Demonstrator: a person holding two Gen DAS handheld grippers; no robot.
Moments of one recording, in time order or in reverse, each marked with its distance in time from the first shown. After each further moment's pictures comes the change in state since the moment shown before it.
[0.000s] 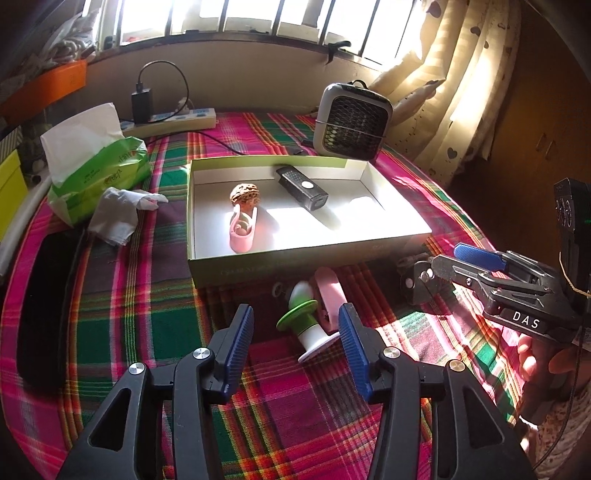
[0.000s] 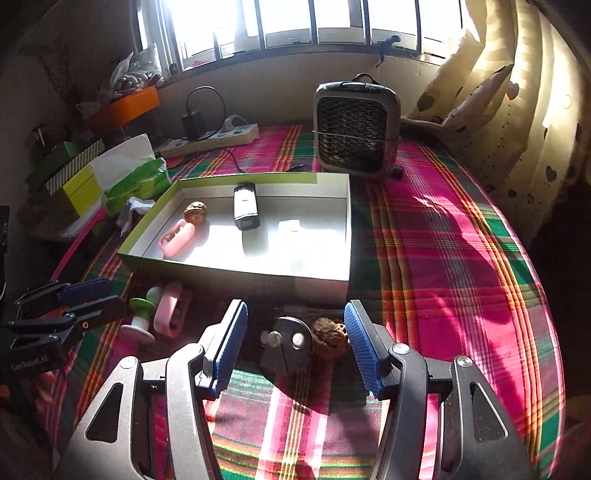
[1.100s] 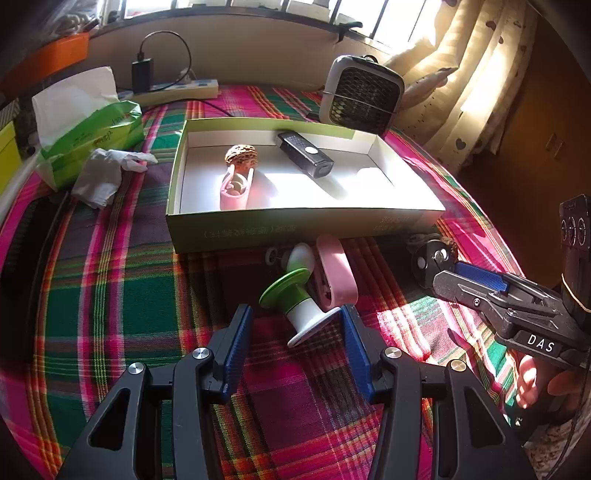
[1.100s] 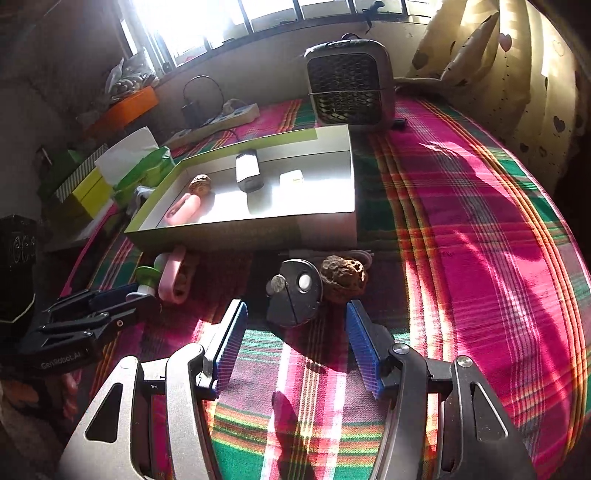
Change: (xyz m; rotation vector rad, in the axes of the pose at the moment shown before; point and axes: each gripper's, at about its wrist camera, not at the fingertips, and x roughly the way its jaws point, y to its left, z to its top) left arm 0.025 0.000 -0.014 -0.043 0.060 -0.002; right arm 0.015 -0.007 -0.025 0.092 0.061 0.117
